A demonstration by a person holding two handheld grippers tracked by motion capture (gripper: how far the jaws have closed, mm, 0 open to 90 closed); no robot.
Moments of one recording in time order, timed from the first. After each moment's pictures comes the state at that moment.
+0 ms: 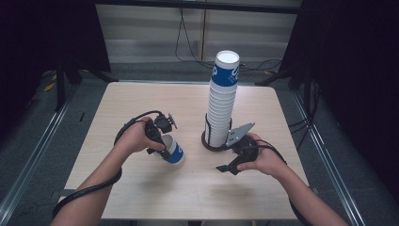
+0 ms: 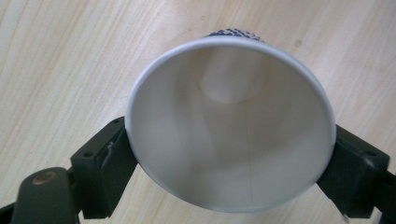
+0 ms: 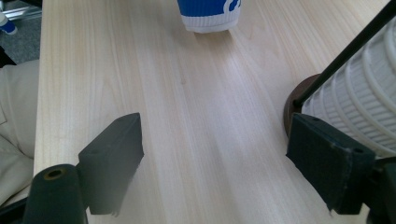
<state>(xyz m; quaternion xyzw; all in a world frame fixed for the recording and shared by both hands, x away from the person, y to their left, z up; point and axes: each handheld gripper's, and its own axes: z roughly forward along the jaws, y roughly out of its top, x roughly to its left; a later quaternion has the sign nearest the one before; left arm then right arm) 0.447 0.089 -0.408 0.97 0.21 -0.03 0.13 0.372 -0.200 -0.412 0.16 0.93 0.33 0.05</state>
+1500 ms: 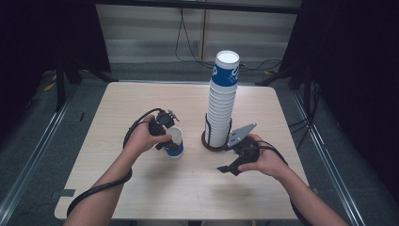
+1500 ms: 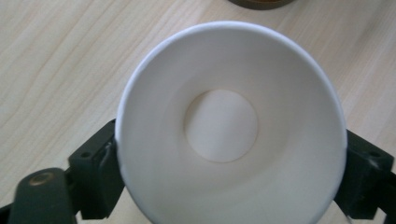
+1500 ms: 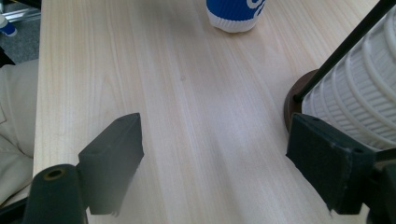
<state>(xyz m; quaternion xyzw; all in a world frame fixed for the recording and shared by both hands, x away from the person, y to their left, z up) 0.464 0.087 -0.426 0.94 0.26 0.00 0.22 0.371 -0.203 -0.415 0.16 0.93 0.33 0.05</state>
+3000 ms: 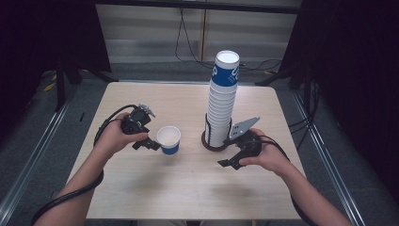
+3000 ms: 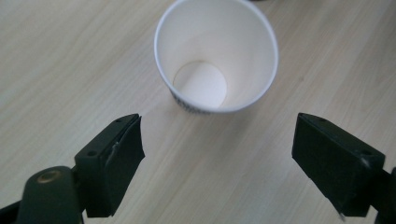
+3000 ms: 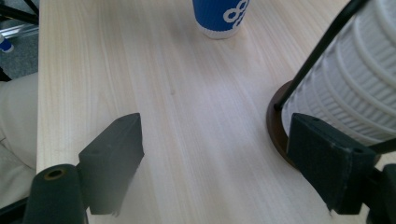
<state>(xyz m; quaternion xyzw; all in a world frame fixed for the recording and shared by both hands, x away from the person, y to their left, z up) 0.446 0.148 -0.380 0.92 0.28 -0.01 0.26 0.378 -0.207 -0.399 0.18 0.92 0.34 0.05</state>
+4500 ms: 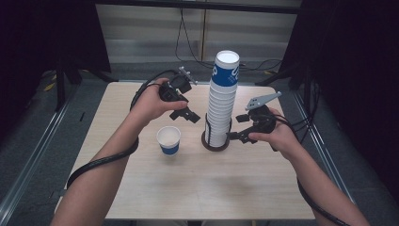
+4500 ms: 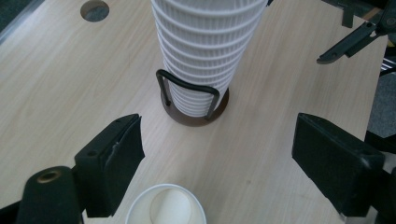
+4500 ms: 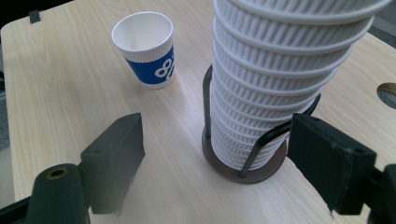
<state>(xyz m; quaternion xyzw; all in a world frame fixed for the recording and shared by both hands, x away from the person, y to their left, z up) 0.472 0.042 -0.287 0.93 0.19 0.00 0.31 0.407 -0.236 -0.347 0.29 0.87 0.38 0.10</state>
